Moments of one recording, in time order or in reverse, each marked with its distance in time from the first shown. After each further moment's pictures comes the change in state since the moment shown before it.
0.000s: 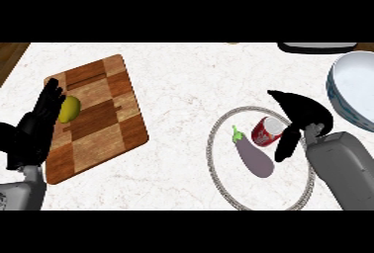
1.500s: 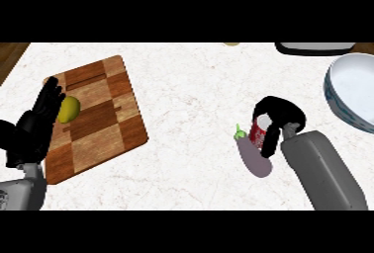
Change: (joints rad) left arm -0.021 -0.048 0.066 0.012 -0.048 -0.065 0.002; right arm -0.024 0.185 -0.115 0.282 0.276 -0.074 -0.281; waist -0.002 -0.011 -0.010
